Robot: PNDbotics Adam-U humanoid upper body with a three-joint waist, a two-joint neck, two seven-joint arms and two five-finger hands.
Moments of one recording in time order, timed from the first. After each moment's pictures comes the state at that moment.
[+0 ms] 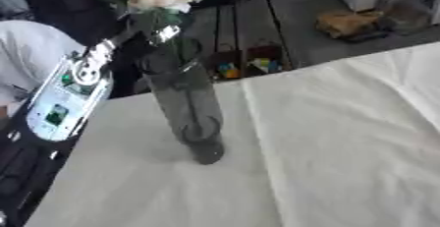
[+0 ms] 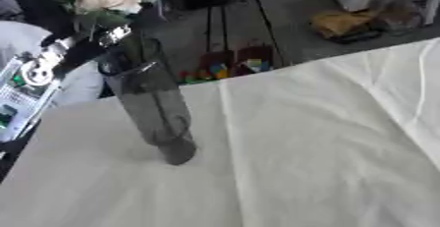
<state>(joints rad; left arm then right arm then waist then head) -0.99 0.67 -0.08 -1.47 -0.25 0.21 -0.35 -0.35 -0.39 0.03 -1.98 0.25 -0.30 -0.61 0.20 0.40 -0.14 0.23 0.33</state>
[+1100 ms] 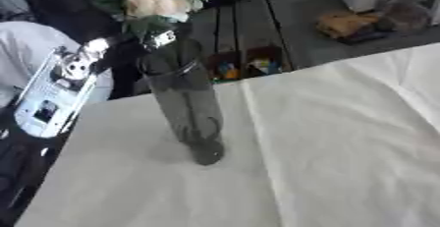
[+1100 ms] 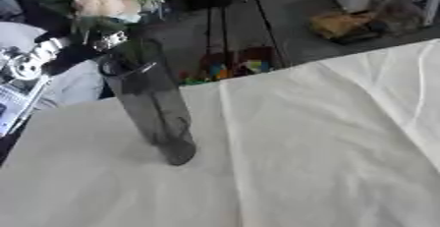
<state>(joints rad) -0.99 0.70 -0.05 -1.48 -0.26 0.28 -0.57 -0.34 -0.39 0.02 -1.98 0.25 -0.30 -0.62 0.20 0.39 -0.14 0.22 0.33</state>
